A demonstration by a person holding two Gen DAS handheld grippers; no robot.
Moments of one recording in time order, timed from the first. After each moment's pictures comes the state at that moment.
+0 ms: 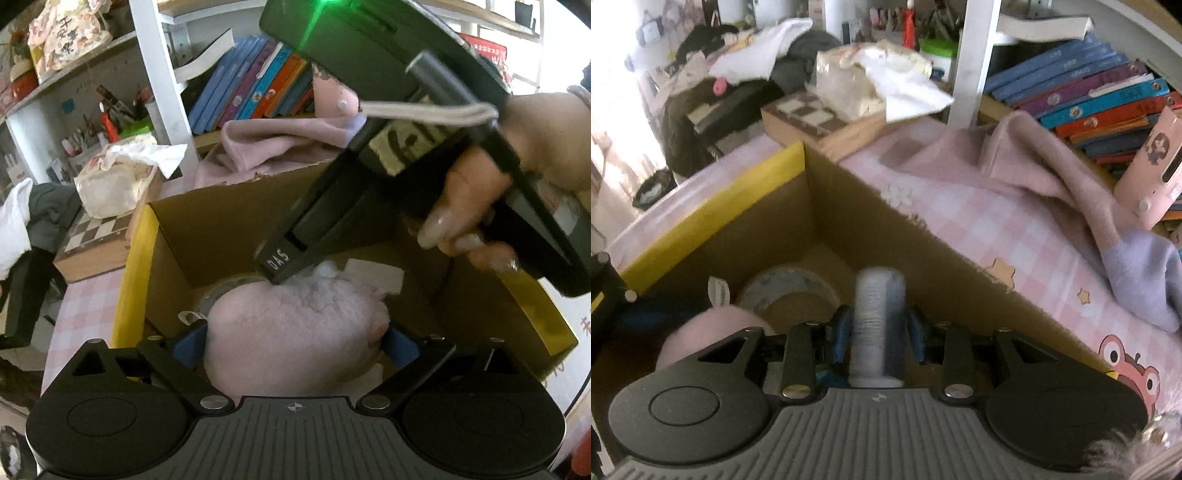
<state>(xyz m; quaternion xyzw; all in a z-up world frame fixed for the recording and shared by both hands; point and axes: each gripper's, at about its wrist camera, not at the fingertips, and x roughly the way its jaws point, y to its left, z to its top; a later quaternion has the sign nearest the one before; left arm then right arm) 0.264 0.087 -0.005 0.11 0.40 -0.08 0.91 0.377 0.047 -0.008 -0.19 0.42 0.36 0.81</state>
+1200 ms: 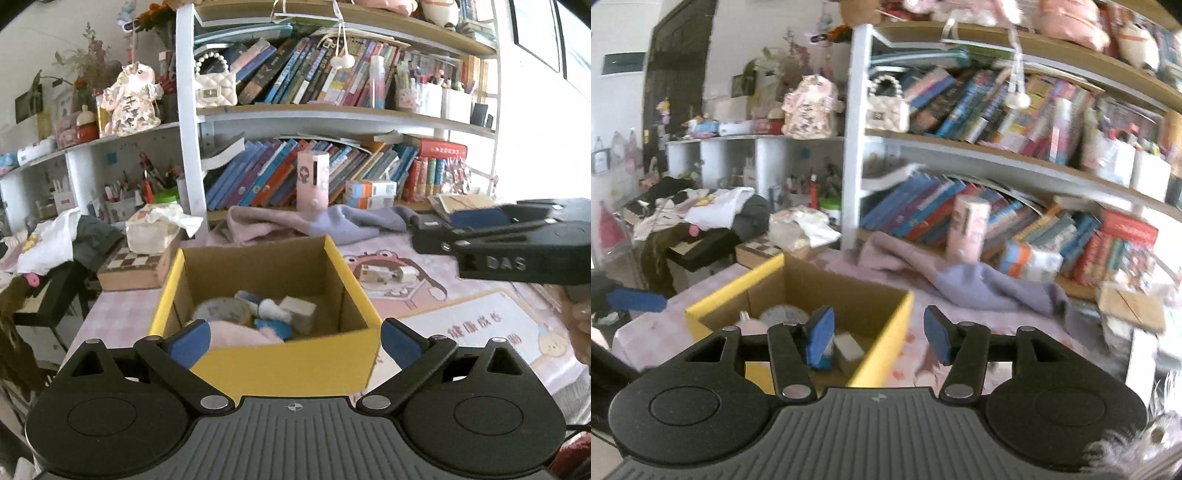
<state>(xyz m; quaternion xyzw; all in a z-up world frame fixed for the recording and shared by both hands) 0.092 0.063 0.073 0.03 0.27 -0.07 0.96 0.135 -0.133 0.092 -0.08 0.20 0.22 0.95</state>
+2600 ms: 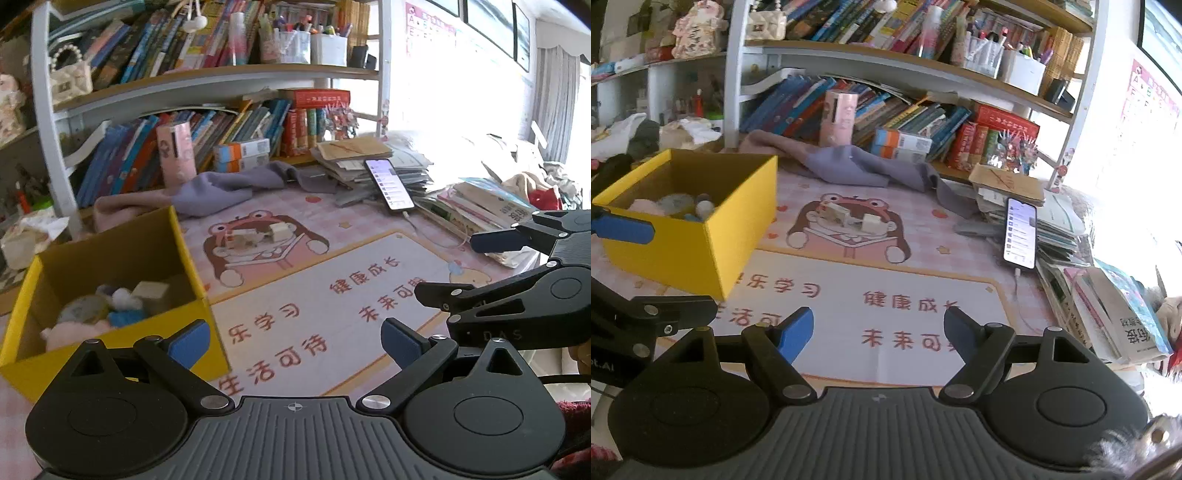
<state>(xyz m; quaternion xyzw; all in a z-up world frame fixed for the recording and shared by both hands) 0.107 -0.045 0.035 0.09 0.30 -0.24 0.92 0.079 -0.223 0.035 -0.10 0.31 0.03 0.95</state>
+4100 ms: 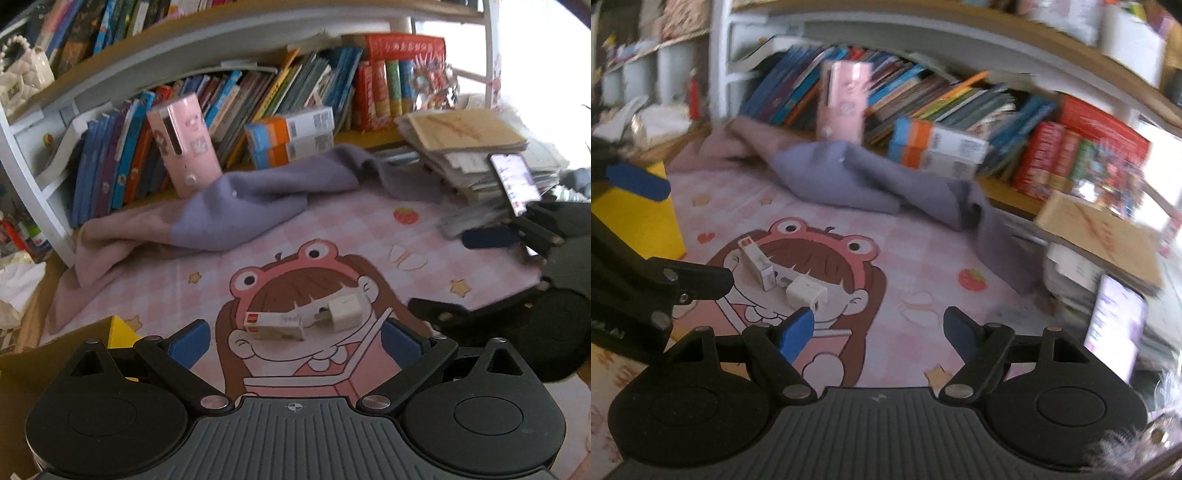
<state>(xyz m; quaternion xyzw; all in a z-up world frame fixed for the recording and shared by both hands) 0.349 -0.164 0.000 0.14 0.38 -0.10 0.91 0.378 -0.304 -0.029 -0.15 0.31 0.20 0.92</state>
